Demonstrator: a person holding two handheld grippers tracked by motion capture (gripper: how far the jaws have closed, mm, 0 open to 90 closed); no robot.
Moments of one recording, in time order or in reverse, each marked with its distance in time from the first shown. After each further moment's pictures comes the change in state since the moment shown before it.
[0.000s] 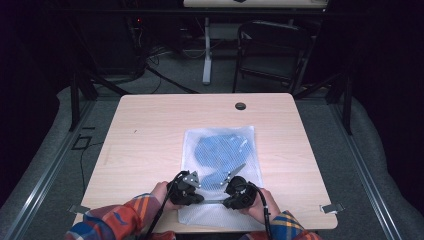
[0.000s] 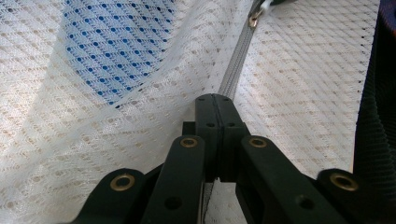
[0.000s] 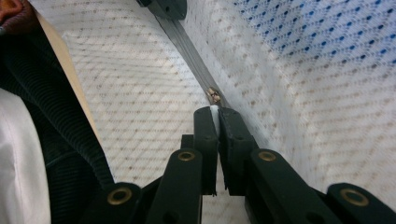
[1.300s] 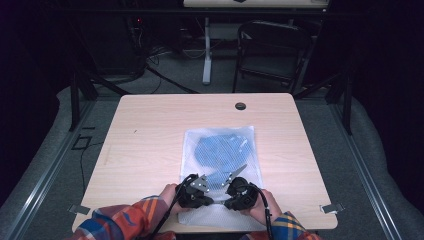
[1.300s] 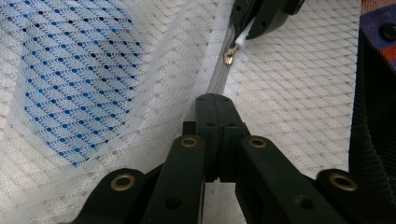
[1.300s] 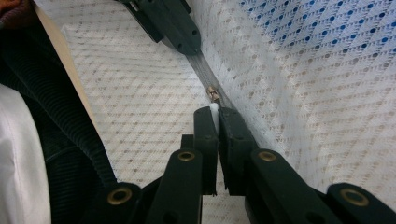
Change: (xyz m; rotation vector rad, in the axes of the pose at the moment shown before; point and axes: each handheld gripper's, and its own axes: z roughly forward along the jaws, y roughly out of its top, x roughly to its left) left arm -0.011 0.014 0.016 -0.045 -0.020 0.081; right arm 0.001 -0.004 0.000 0.001 -0.004 0.008
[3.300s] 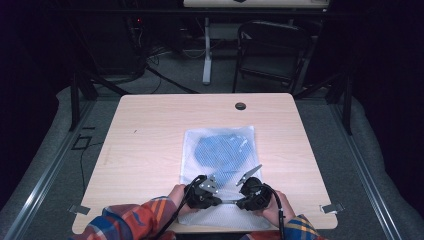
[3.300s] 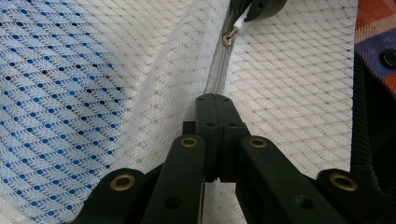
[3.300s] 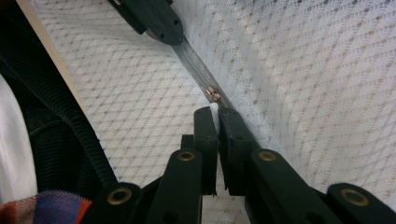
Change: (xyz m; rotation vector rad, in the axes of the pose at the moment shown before) left arm -0.007 0.017 0.015 -0.029 0.004 0.026; right arm -0.016 -0.026 -0.018 0.006 -0.030 0.054
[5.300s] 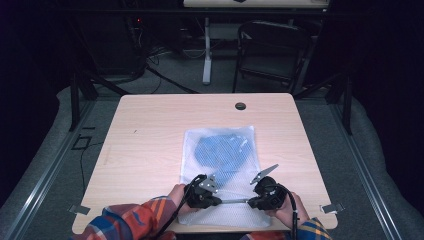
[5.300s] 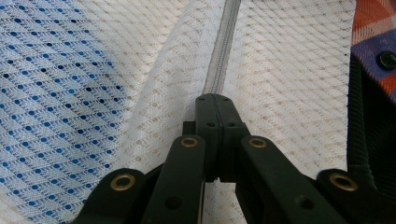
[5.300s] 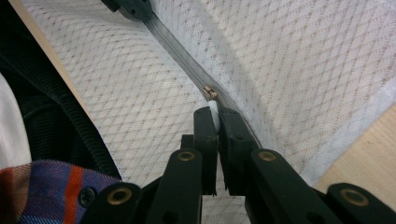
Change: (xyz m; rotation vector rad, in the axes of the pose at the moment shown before) left arm 0.002 0.000 0.000 0.006 -0.011 -0.009; right arm -0.014 -0.023 -0.024 -0.025 -0.023 0.055
